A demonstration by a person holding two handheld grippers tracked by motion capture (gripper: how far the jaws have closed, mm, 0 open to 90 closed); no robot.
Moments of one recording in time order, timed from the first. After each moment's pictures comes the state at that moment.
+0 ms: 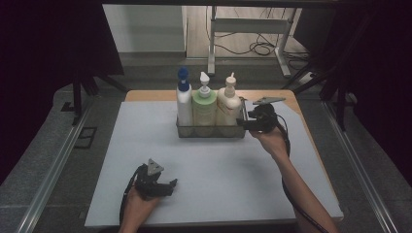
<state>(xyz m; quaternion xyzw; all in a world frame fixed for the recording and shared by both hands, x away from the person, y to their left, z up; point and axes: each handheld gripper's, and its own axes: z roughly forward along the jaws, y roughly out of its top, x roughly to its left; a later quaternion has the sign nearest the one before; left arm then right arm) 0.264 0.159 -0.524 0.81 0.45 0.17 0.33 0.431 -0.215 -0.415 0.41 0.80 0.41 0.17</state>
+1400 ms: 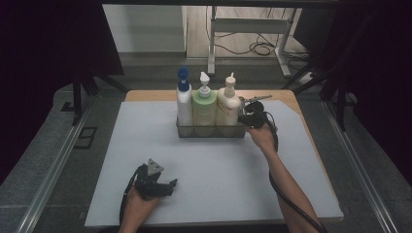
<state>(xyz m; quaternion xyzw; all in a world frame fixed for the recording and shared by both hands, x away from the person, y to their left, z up) 0.265 0.159 -0.524 0.81 0.45 0.17 0.33 0.480 -0.200 -0.459 0.46 0.80 0.36 0.14</state>
